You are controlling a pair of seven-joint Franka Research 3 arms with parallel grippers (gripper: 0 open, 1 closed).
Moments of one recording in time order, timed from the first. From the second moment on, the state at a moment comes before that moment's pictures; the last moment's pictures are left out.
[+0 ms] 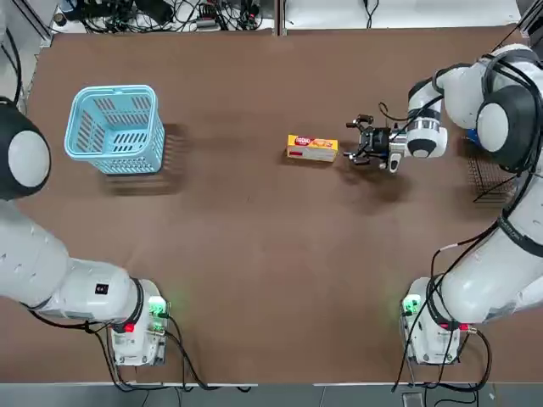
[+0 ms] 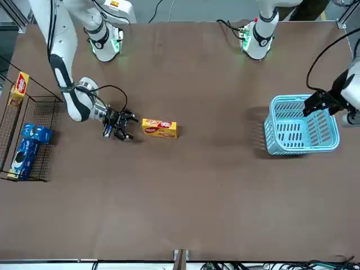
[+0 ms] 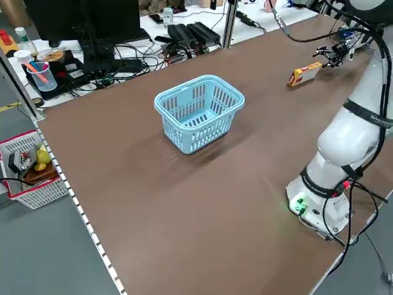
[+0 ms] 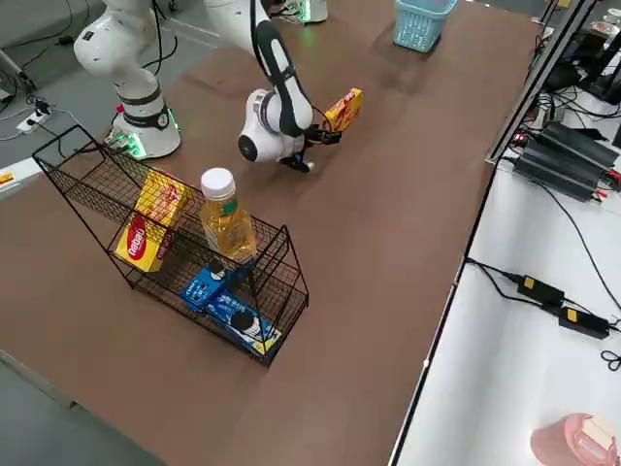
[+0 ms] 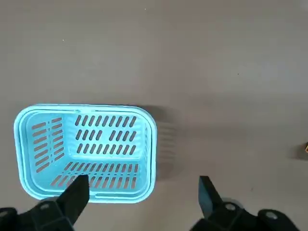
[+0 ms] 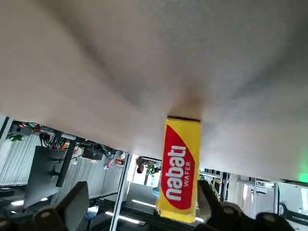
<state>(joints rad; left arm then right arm) -0.10 0.12 0.03 -1.44 -0.02 1.55 -0.10 0.20 0.43 -0.04 -2.42 1.89 2.03 0.06</state>
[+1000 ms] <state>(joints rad) -0.09 0.12 0.02 -1.43 -0.02 1.61 -0.10 0.22 0.47 0.03 -2.36 1.96 2.10 -0.02</state>
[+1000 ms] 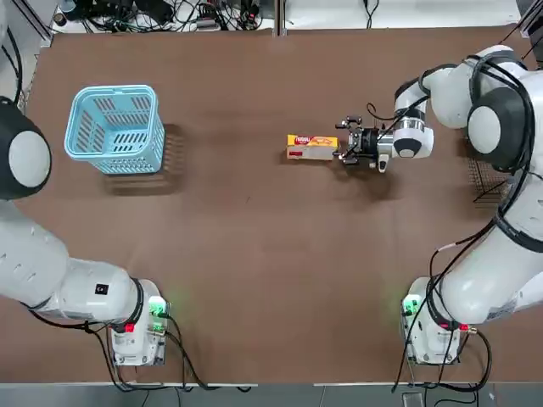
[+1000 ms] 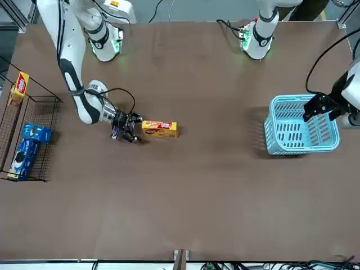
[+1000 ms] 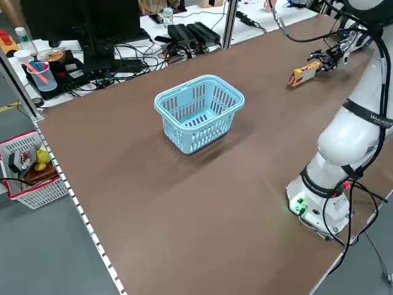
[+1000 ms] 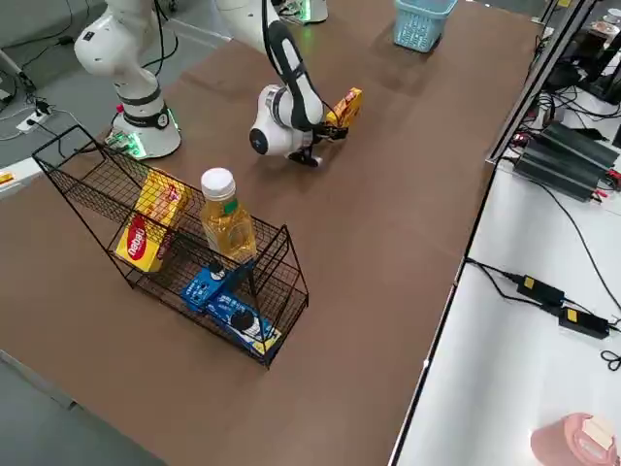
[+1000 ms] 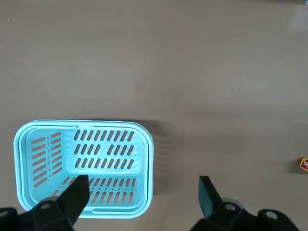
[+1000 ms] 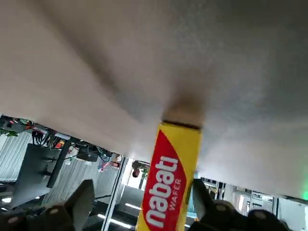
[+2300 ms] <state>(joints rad) -0.09 0.12 0.02 -1.43 -0.02 1.61 -0.10 0.19 0.30 -0.09 -2.29 1.54 2.11 0.06</state>
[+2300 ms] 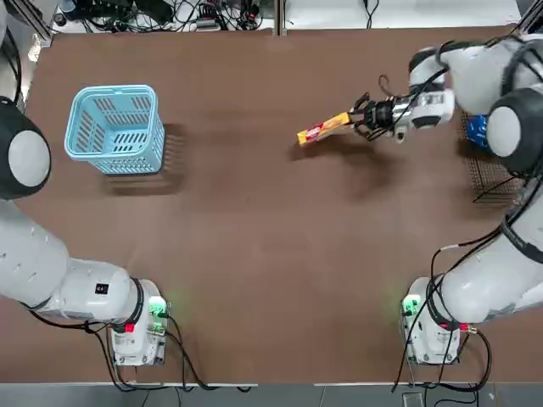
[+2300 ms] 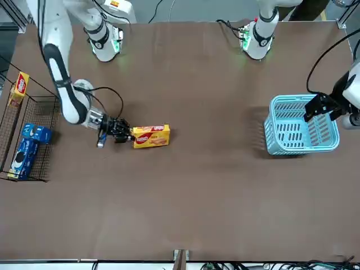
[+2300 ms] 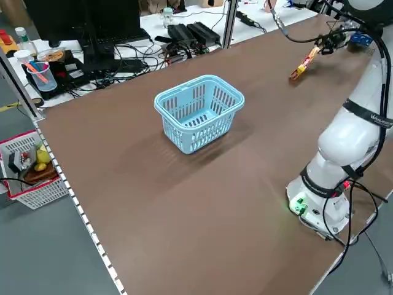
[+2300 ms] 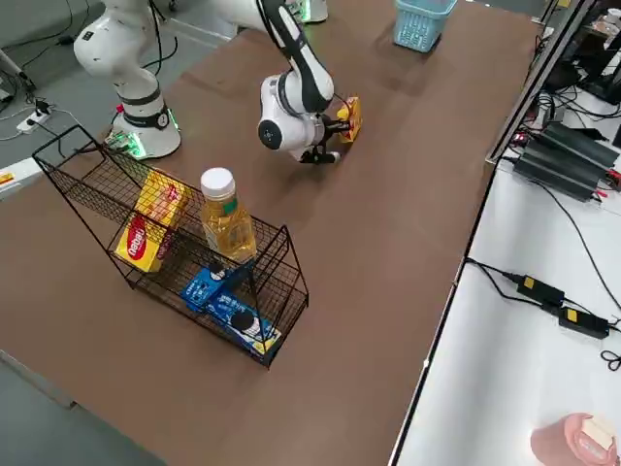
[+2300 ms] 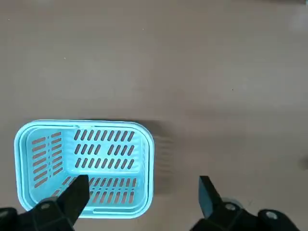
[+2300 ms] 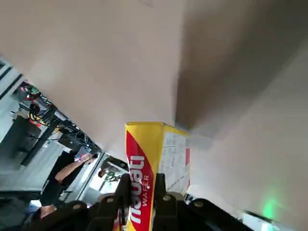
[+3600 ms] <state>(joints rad) -0.09 0.12 0.02 -1.43 -0.02 1.61 -0.10 0.16 0.10 -0.21 -1.75 0.19 1.67 0.45</state>
